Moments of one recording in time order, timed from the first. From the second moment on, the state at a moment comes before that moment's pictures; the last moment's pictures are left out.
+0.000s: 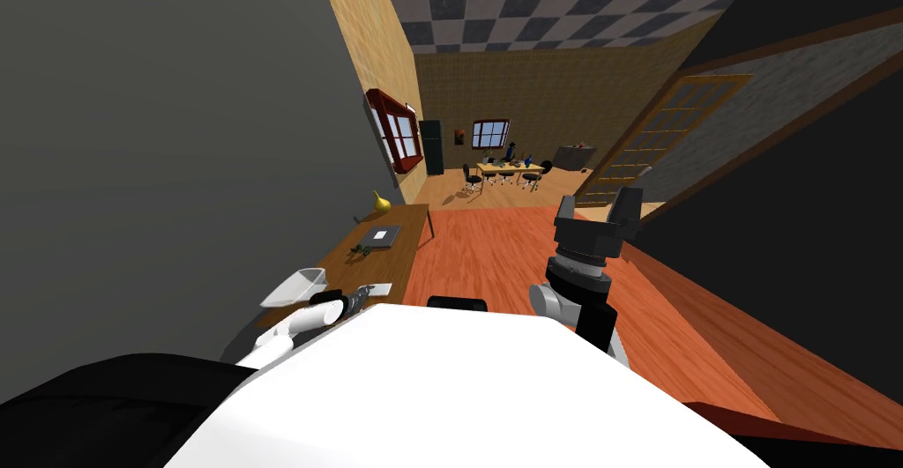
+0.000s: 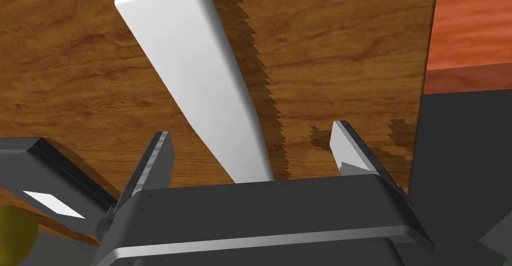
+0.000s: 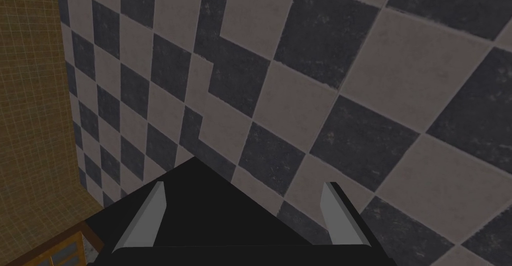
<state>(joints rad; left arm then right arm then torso) 0.44 0.84 -0.14 -1.35 0.92 0.55 -0.43 0.49 0.02 -0.03 -2.40 -0.03 -0.59 0.00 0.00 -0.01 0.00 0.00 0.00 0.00</state>
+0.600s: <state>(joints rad) 0.43 0.86 -0.13 -1.28 0.99 0.69 -0.42 0.49 0.02 -0.03 -2.40 -0.03 -0.59 0.00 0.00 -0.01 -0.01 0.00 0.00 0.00</state>
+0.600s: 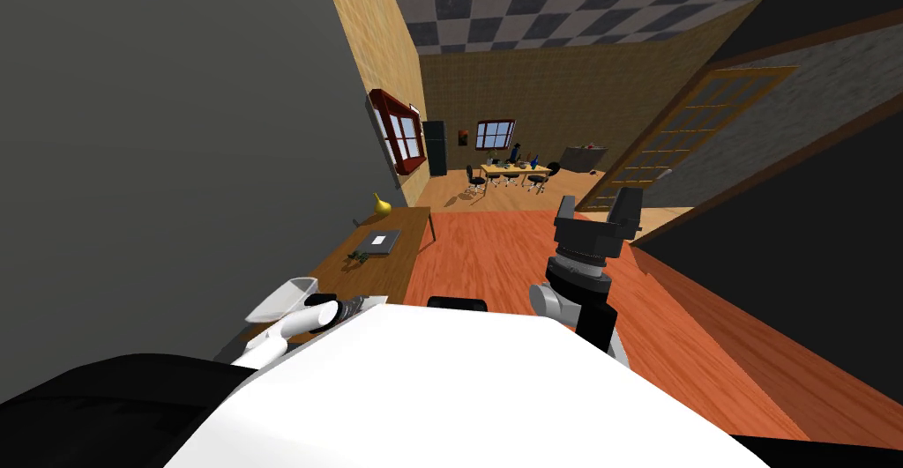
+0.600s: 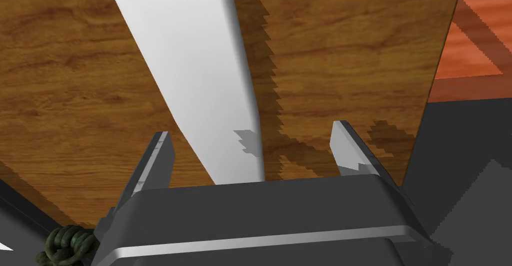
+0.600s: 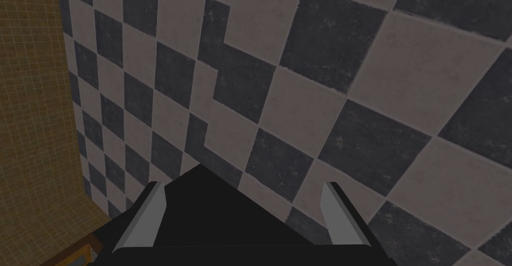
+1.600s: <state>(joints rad) 0.41 0.84 -0.15 -1.19 1.03 0.83 -0.40 0.49 0.02 -0.03 -2.40 -0.03 -0.59 0.00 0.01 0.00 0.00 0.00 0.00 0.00</state>
